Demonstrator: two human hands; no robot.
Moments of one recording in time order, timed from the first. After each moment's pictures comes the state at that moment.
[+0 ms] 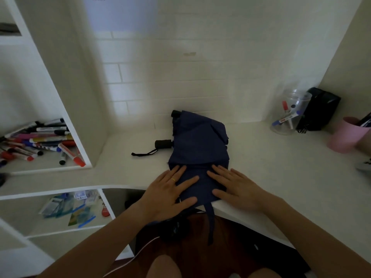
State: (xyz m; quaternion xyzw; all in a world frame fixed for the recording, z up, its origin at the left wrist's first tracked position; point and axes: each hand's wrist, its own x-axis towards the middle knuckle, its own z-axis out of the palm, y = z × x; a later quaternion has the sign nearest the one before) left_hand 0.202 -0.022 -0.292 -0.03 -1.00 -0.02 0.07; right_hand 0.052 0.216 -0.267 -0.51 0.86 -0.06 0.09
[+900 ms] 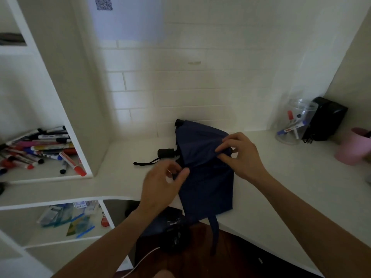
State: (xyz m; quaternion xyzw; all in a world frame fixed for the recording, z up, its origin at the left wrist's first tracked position) left_hand 0.189 -0.022 -0.242 0.14 -0.86 -0.37 0.32; right_hand 0.015 0.164 -0.194 -0.40 0.80 -0.42 -0.13
